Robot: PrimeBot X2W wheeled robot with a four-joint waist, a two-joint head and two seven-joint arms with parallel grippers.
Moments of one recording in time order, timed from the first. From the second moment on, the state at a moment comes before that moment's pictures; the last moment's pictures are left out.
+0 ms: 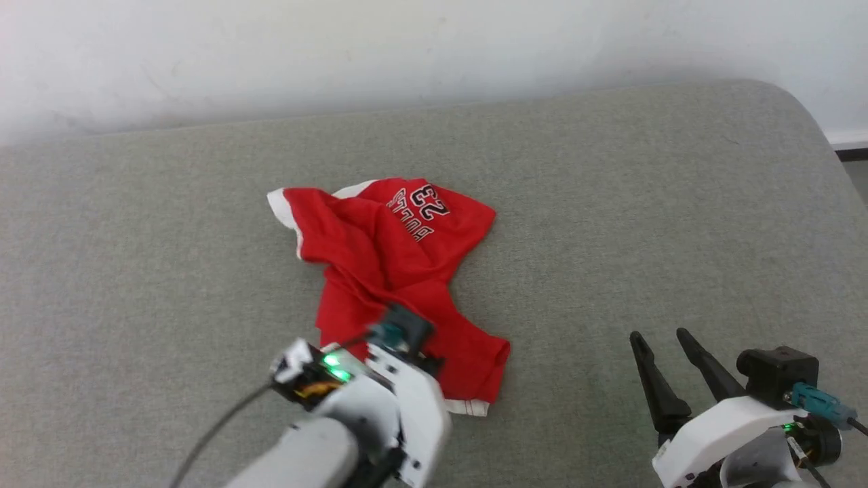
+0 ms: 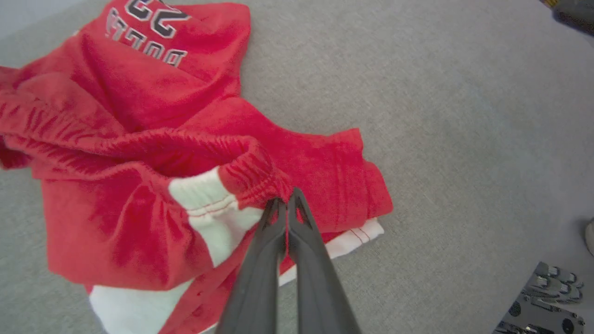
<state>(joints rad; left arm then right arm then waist) -0.39 0.40 -0.80 0.01 -0.52 0.18 0.48 0.08 -0.05 0.03 -0.04 0.28 0.13 0.14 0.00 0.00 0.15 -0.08</state>
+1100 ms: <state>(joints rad) -0.70 0.54 -1.06 0.07 -0.50 -0.12 0.65 0.09 -0.05 0.04 -0.03 0.29 0.13 0.14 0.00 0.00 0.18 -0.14</state>
